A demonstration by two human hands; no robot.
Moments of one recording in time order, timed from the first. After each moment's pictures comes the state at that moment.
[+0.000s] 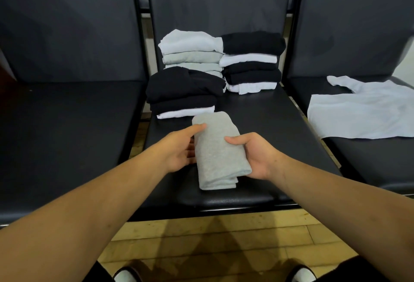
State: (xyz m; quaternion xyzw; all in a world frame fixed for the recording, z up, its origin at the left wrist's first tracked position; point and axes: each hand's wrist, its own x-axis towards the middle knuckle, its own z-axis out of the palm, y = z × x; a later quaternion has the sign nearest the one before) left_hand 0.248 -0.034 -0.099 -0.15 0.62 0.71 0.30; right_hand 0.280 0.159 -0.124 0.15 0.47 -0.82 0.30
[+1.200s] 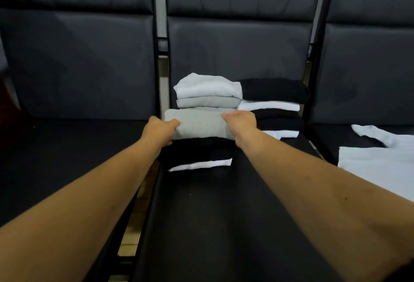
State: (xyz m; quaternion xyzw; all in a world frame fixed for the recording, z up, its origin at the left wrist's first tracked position) left_hand 0.077 -0.086 -0.064 -0.17 0.82 0.55 0.01; right_hand 0.058 0.105 -0.065 0.23 0.77 -0.60 -0.05
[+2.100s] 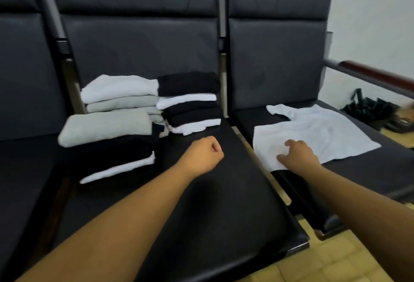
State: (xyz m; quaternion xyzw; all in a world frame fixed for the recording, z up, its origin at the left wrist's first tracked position) left_hand 0.173 0.148 -0.085 0.24 0.88 0.38 0.13; right_hand 0.246 0.411 -0.121 0.34 0.93 -0.14 -0.01
